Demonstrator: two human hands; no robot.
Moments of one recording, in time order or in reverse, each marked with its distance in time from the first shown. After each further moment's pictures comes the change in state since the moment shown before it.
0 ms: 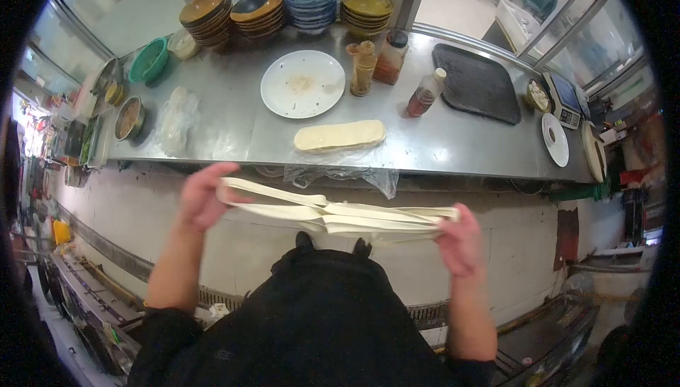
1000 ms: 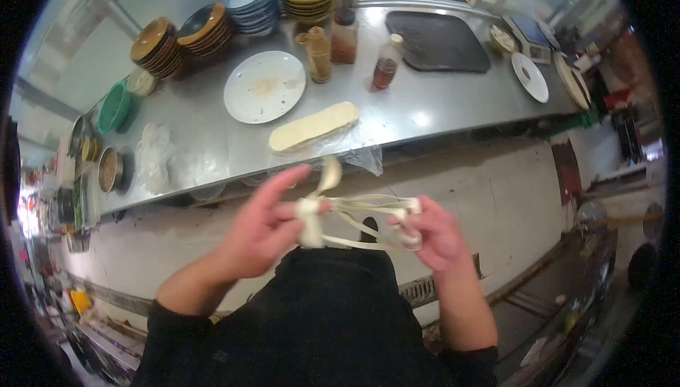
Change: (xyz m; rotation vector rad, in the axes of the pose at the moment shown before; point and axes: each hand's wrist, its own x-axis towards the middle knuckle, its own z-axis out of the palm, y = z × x) left_hand -0.019 -0.025 0.120 0.657 -0.583 0.041; right_hand -0.038 0.030 0.038 0.257 -0.099 0.163
